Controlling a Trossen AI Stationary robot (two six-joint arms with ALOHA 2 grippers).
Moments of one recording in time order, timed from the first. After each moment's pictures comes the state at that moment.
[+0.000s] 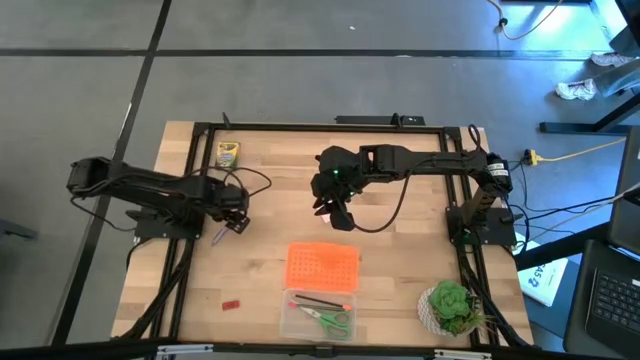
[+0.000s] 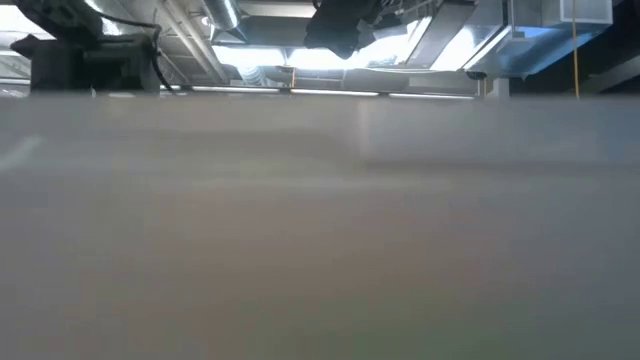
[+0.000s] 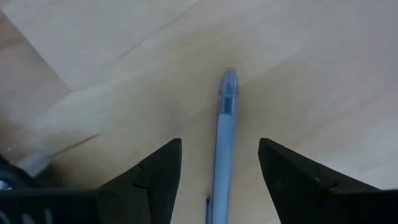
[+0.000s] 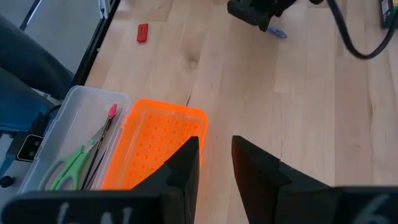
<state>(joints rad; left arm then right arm) 0.07 1.06 0.45 -0.84 -0.01 -0.99 -0.04 1.80 1.71 -0.76 -0.31 -0.08</state>
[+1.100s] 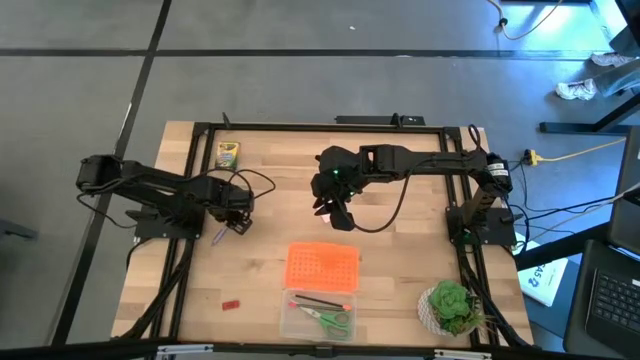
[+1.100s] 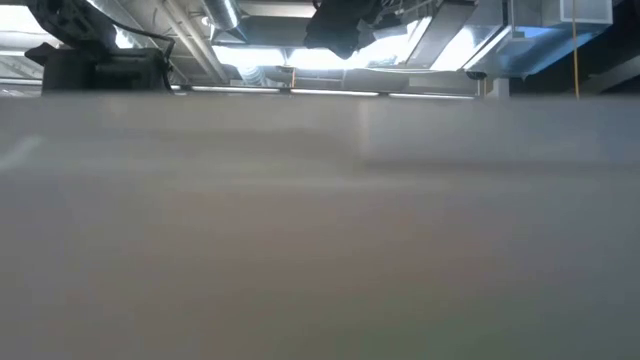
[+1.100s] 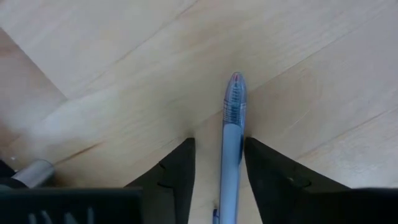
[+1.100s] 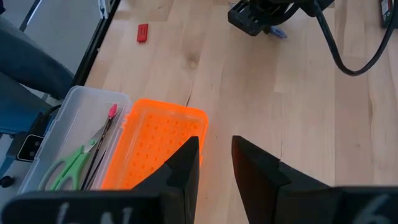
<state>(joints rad) 0.07 1.20 0.45 -0.80 0.00 -0.97 -0.04 1.80 1.71 -0.76 -0.31 -0.08</state>
